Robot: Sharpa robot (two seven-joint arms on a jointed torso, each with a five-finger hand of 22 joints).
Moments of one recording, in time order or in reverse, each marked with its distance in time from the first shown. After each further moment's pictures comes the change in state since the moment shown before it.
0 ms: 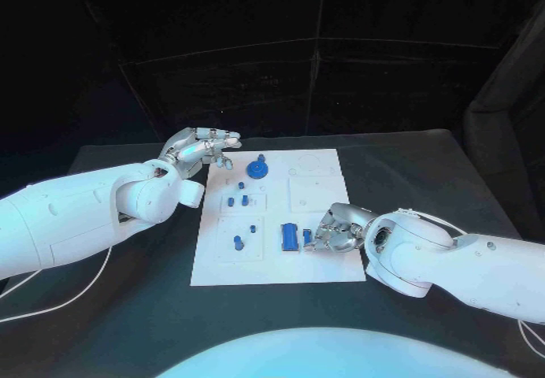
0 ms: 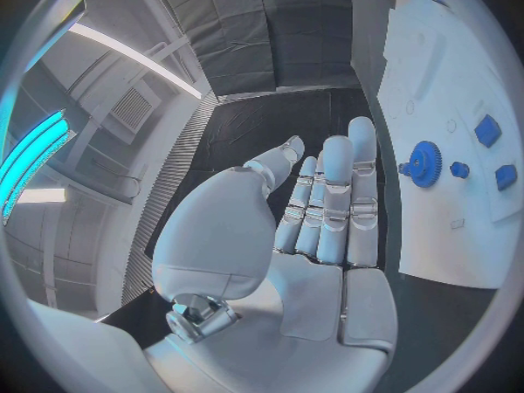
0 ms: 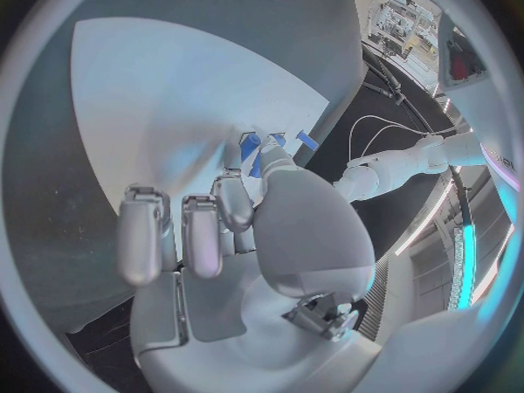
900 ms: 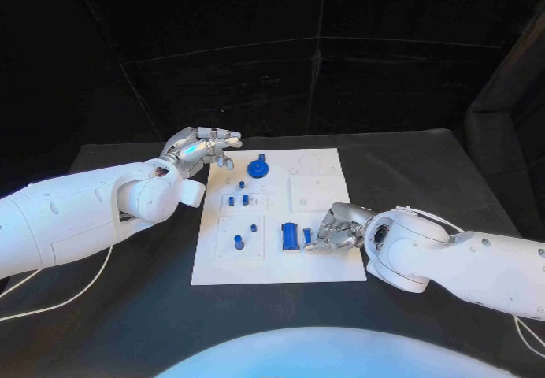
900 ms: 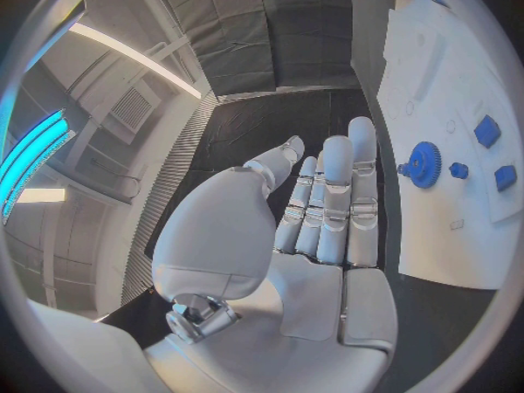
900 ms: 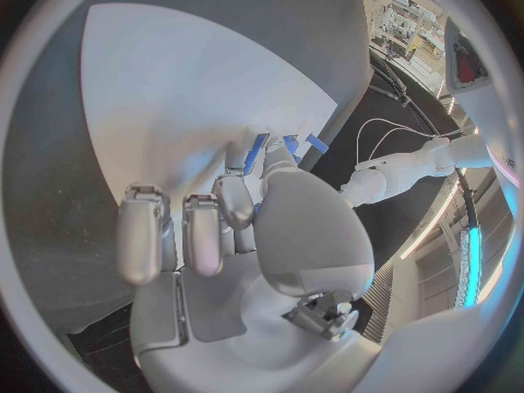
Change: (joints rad) left arm 0.000 0.000 0.000 0.001 0.000 0.001 -0.001; left_hand 0.000 0.000 0.000 0.000 0.000 0.000 0.000 0.000 0.000 0.000 0.000 0.000 0.000 0.000 0.000 0.000 0.000 0.000 0.000 0.000 0.000 0.000; right arm 0.001 0.015 0.000 -0.036 0.005 0.024 -0.003; right_hand -0.030 -0.028 -0.113 0.017 -0.058 -0.003 0.004 -0.013 0.008 -0.002 0.002 -0.008 0.002 0.000 0.000 -0.006 0.000 0.000 0.000 0.000 -0.008 0.000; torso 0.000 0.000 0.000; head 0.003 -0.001
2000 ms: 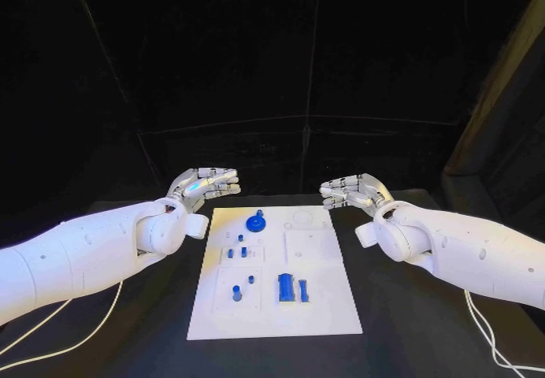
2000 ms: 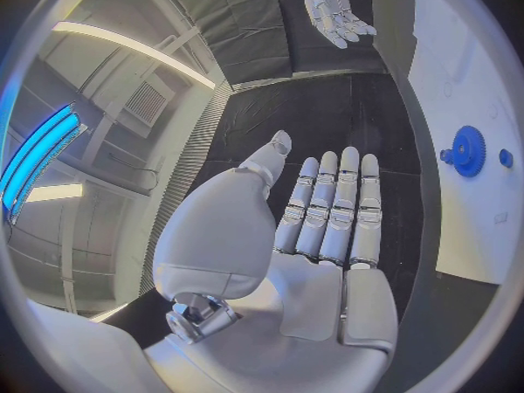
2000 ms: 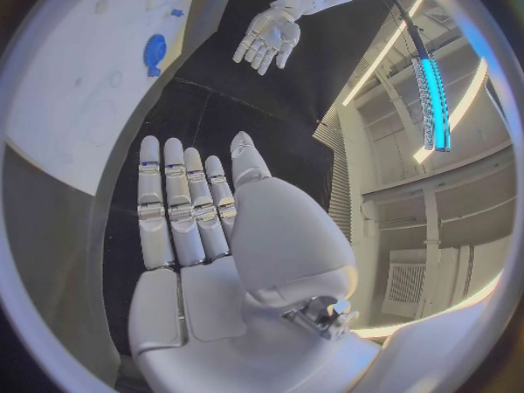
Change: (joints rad) left arm -0.016 0.127 -0.022 -0.248 0.110 0.047 0.049; left_hand -0.010 0.014 -0.211 0.046 0.001 0.021 -0.031 -0.043 -0.008 0.021 0.032 -0.136 -0.014 -0.282 0.097 -0.713 -0.356 0.000 -0.378 0.142 -0.522 -0.370; right arm 0.115 0.234 0.007 -0.659 1.041 -0.058 0.915; right_hand 0.209 0.158 -0.047 -0.182 0.050 -0.168 0.143 -0.154 -0.255 -0.341 0.173 -1.038 -1.123 -0.289 0.189 -1.379 -1.133 0.125 -0.392 0.190 -1.297 -1.100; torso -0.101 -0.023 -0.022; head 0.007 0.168
